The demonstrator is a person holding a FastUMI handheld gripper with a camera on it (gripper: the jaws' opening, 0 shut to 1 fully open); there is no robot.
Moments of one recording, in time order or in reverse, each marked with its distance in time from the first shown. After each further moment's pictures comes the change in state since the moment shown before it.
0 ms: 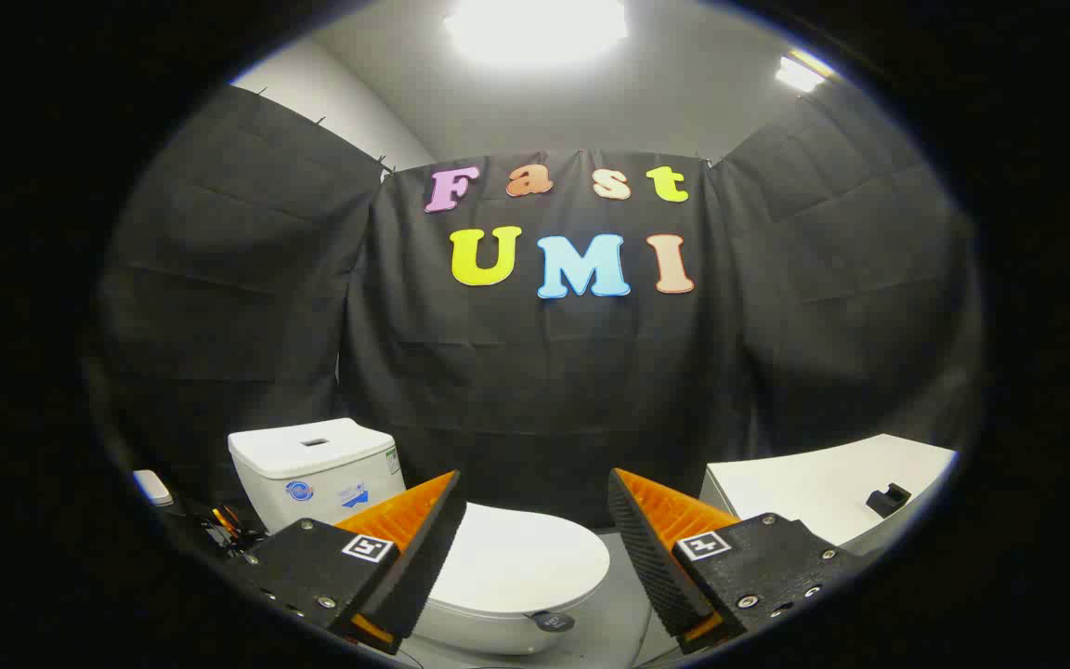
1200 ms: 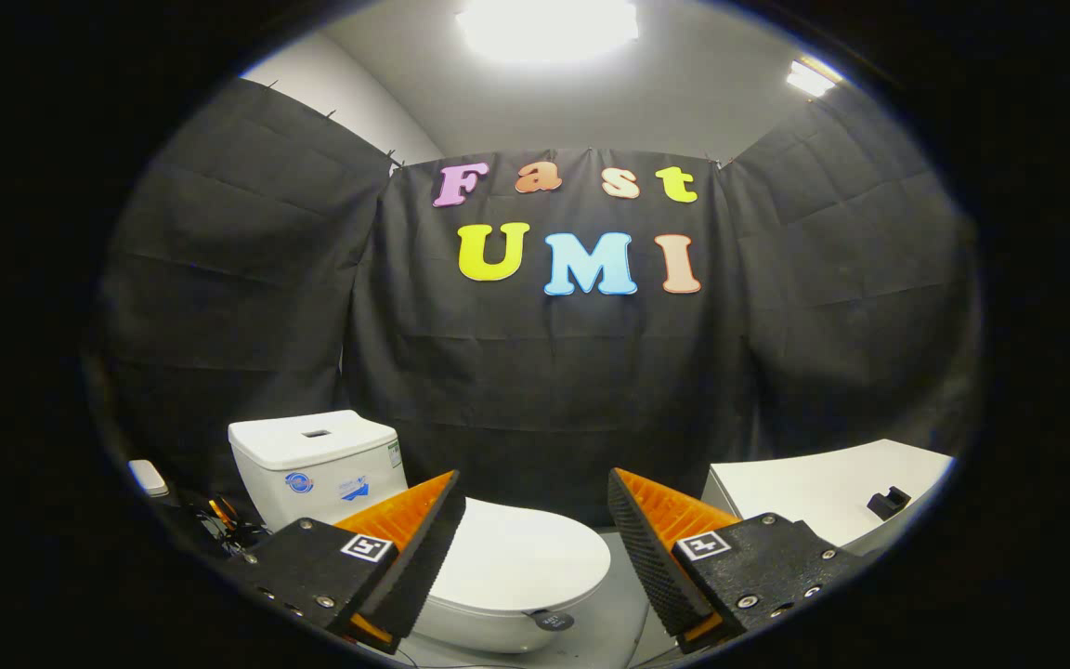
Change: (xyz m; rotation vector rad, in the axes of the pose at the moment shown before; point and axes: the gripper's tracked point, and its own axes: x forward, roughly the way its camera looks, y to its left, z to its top) arm 0.002 0.007 -0.006 -0.022 0.008 0.015
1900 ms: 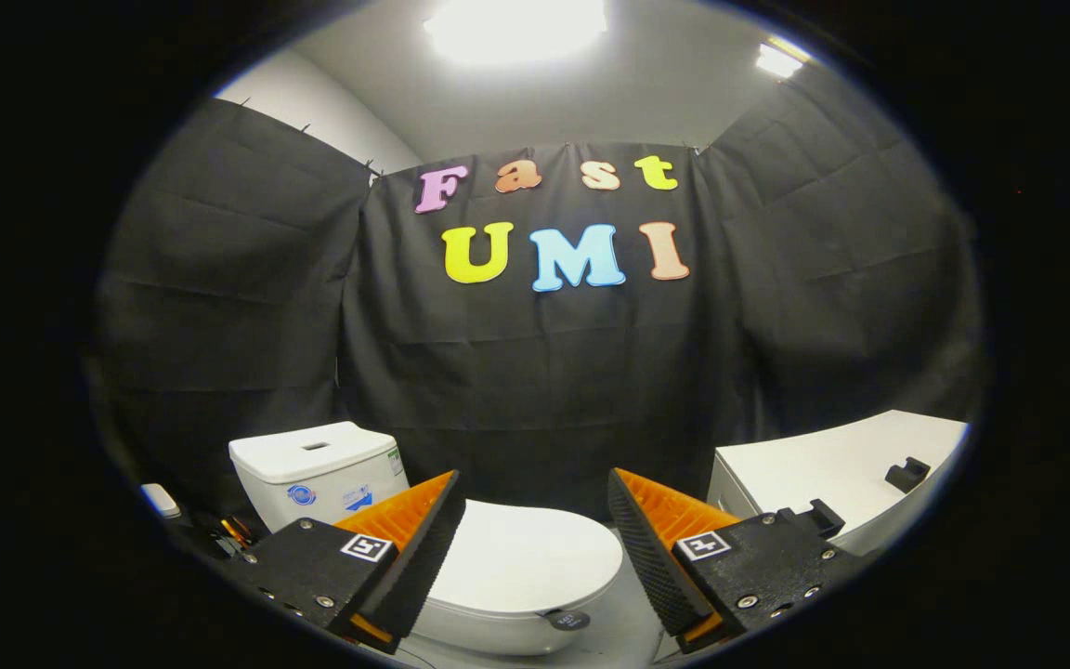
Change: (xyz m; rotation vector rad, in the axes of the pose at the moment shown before) arm 0.008 -0.007 -0.017 0.096 0.005 -0.012
